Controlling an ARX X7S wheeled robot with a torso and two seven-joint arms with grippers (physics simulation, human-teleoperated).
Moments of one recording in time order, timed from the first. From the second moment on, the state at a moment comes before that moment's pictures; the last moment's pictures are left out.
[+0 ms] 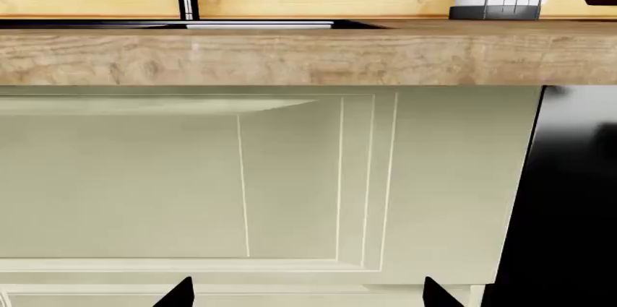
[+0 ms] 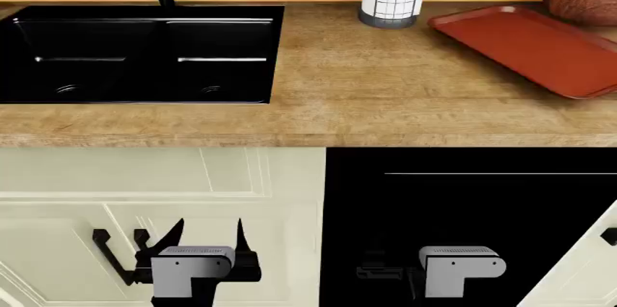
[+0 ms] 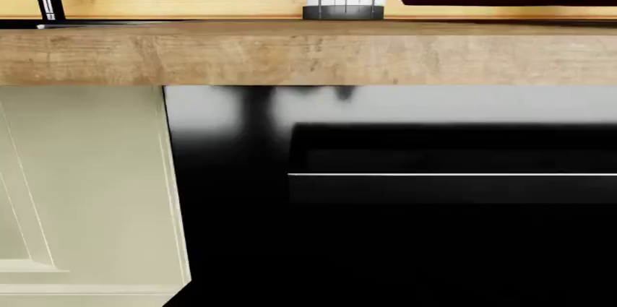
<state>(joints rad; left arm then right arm) 0.00 0.00 0.00 0.00 0.00 0.00 0.00 0.00 0.00 0.00 0.00 0.00 0.00 0.00</state>
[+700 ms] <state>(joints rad) 0.01 -0.07 0.08 -0.01 -0.04 0.09 -0.08 0.02 0.07 -0.09 0.02 0.04 0.01 0.07</state>
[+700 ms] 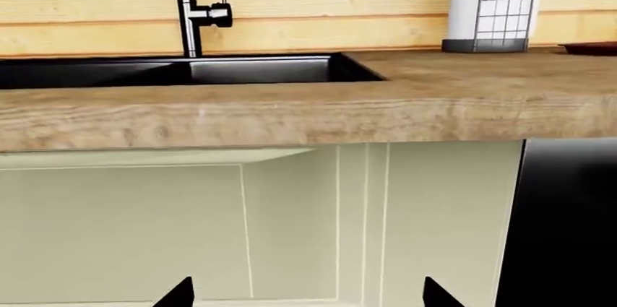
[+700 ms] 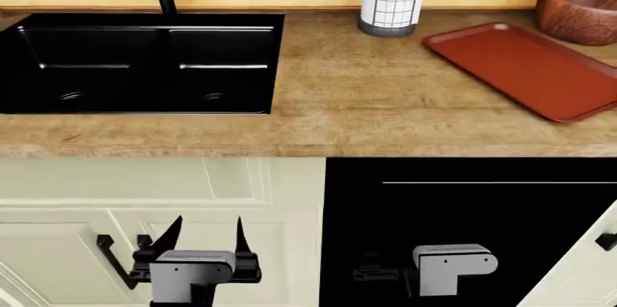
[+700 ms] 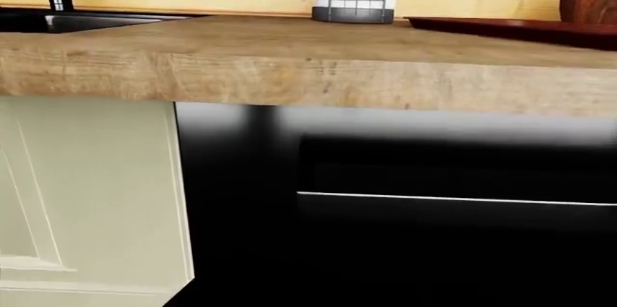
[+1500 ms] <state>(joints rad) 0.01 -0.11 0.12 -0.01 -0.06 0.06 -0.17 0.01 0.11 -0.14 0.00 0.09 0.01 0.11</state>
